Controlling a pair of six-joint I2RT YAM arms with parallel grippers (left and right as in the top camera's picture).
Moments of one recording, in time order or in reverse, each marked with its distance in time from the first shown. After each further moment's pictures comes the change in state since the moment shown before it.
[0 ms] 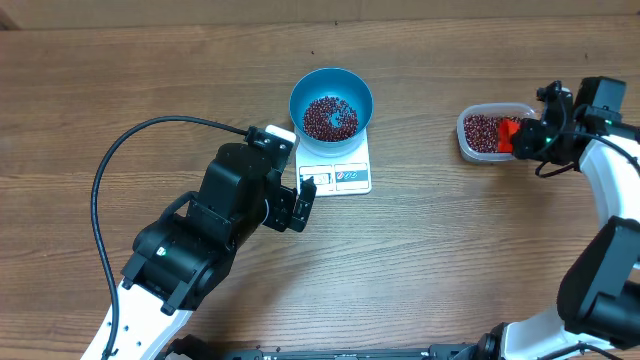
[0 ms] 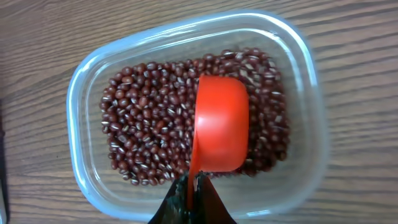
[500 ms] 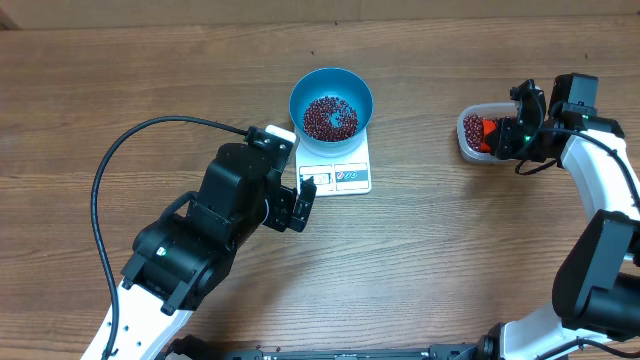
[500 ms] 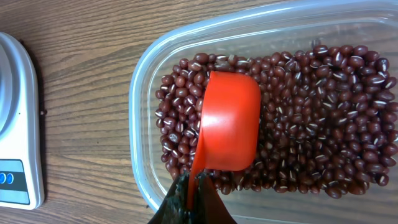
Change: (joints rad) left arm 0.000 0.000 0.000 0.000 0.000 0.000; right arm 0.083 0.024 0.000 -0.008 -0.071 0.001
